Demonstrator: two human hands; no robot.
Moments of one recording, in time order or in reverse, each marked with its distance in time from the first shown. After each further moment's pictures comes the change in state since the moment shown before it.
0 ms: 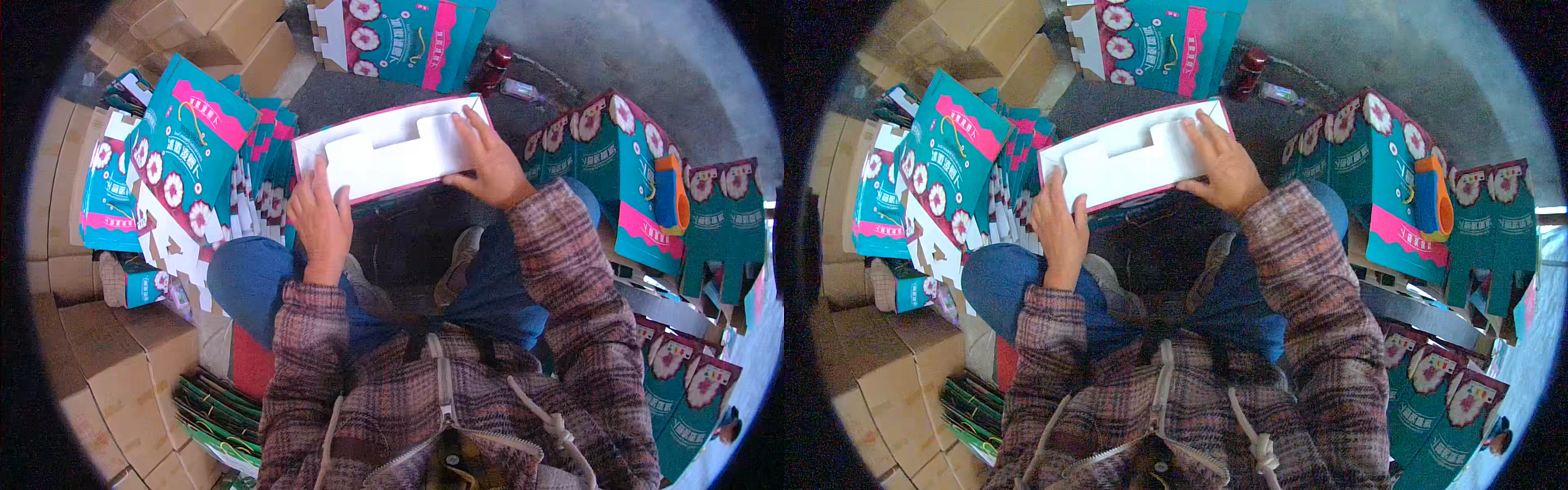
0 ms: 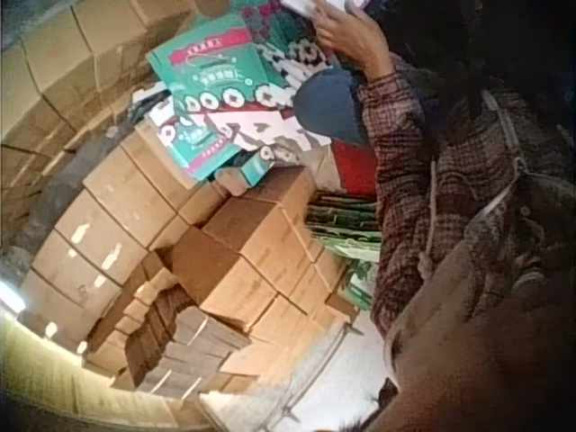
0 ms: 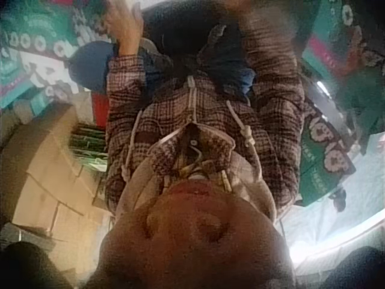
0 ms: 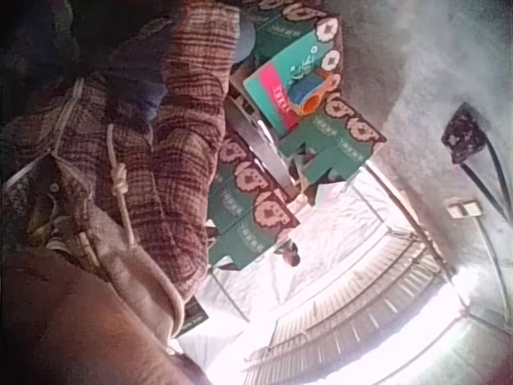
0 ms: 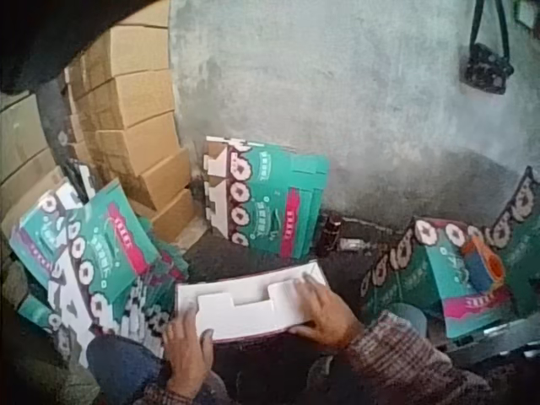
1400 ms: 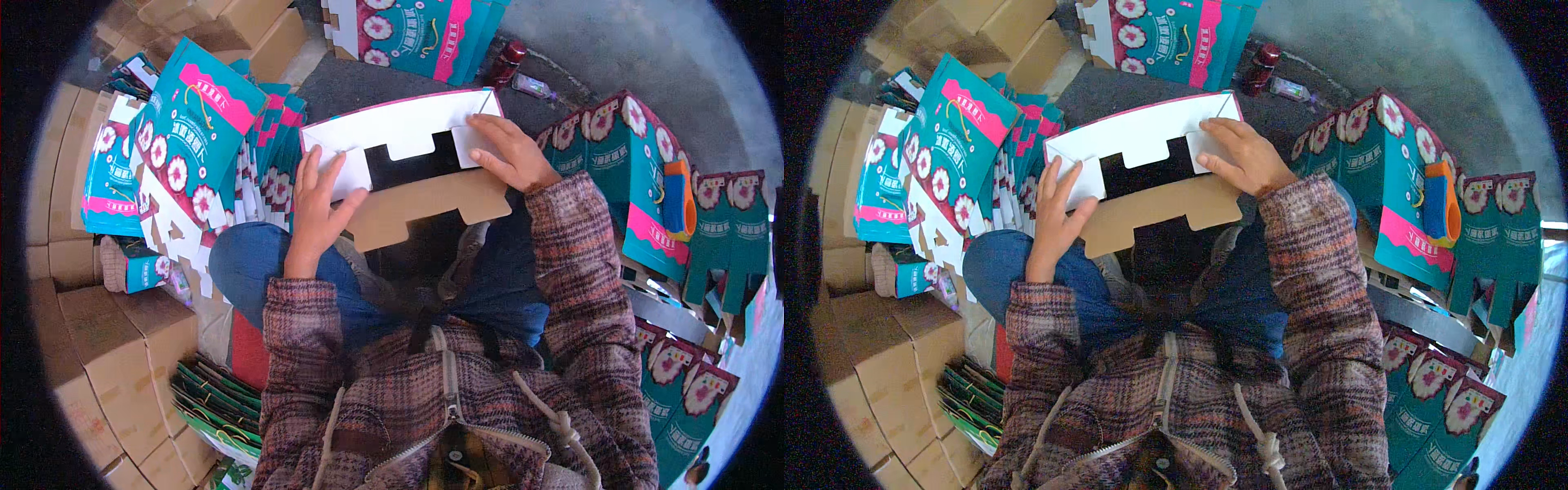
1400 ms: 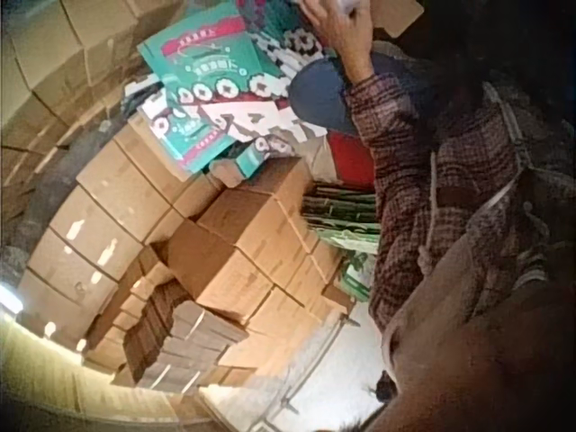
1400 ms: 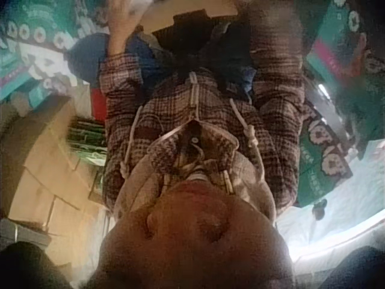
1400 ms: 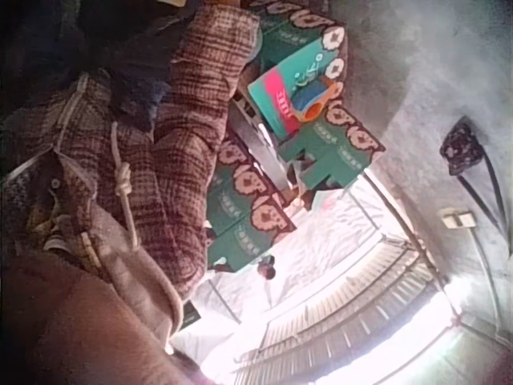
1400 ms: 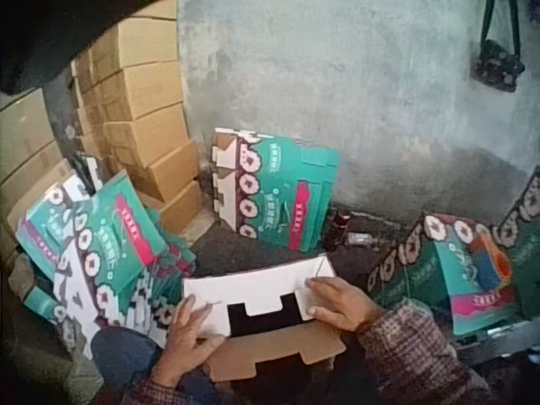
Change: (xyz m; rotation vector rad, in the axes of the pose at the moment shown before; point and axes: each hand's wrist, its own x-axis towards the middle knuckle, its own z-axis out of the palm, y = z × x) left_hand 0.005 -0.041 -0.009 -0.213 -0.138 0.252; right_hand 0.003 0.014 -0.013 0.072 -0.165 -0.063
